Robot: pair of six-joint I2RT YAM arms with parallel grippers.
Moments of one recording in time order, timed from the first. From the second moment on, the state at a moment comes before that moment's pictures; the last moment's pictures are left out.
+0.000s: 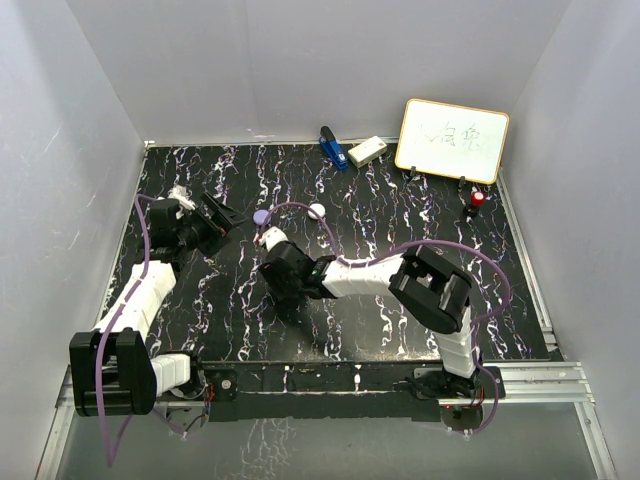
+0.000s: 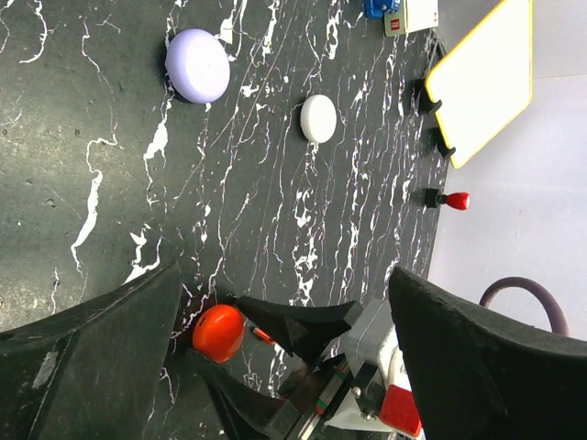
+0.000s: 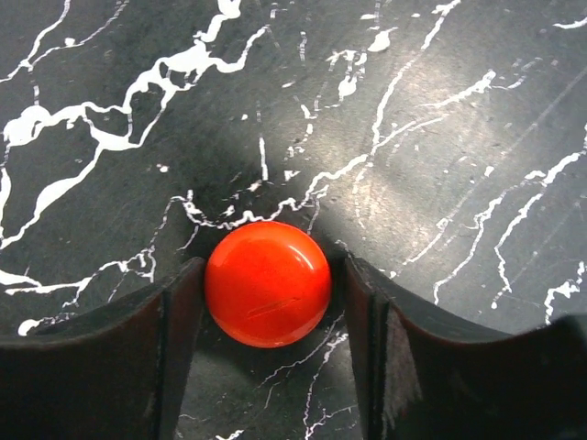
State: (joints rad) left arm 0.02 1.18 0.71 -0.11 0.44 -0.84; right arm 1.04 1.98 1.23 -0.06 0.24 0.23
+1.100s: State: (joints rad) left arm 0.02 1.21 0.68 -0.05 0.51 -0.86; right arm 0.85 1.90 1.20 -0.14 0.28 0.27
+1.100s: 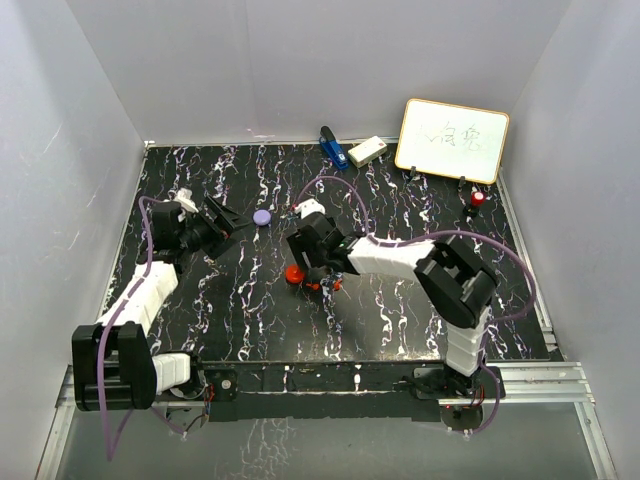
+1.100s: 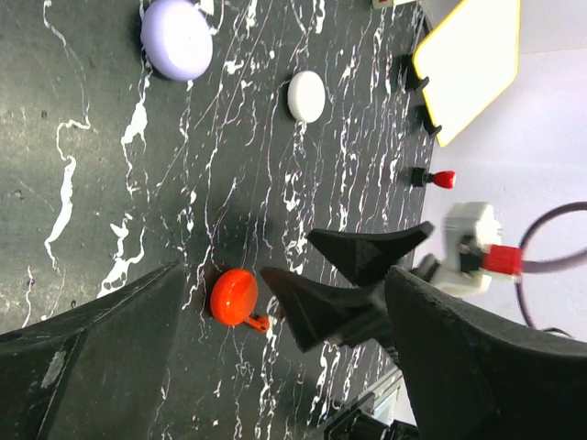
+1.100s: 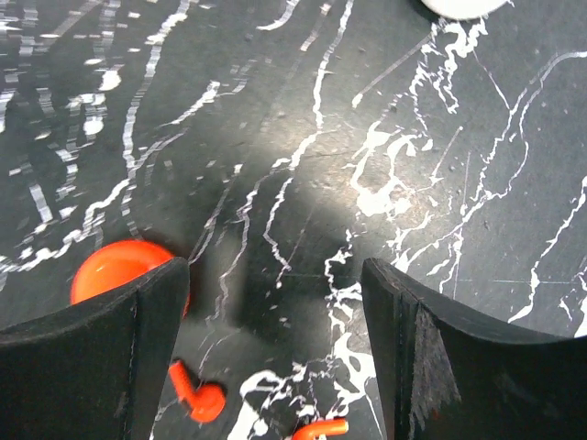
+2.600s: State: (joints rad) left arm 0.02 1.26 0.64 0.00 0.57 -0.88; right arm 0.94 1.92 1.18 -0.07 0.09 0.18
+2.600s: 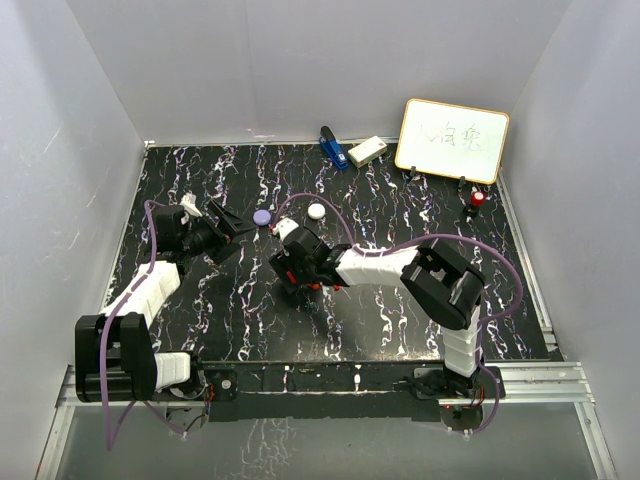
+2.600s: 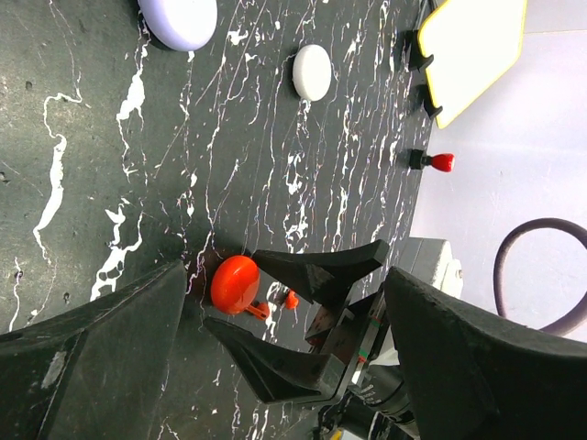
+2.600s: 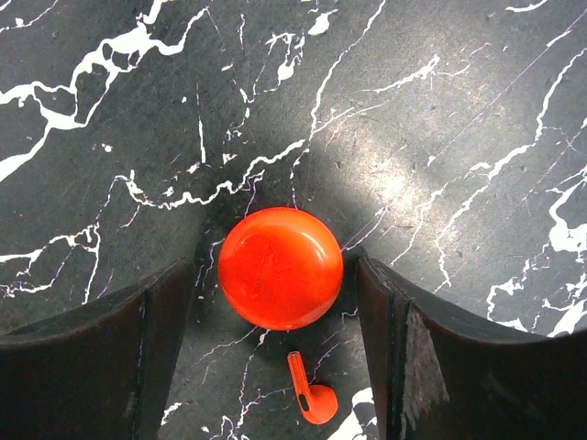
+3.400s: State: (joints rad) left arm 0.01 1.36 0.56 0.20 0.75 -0.98; right arm 0.95 1.77 0.93 0.20 0.17 0.15
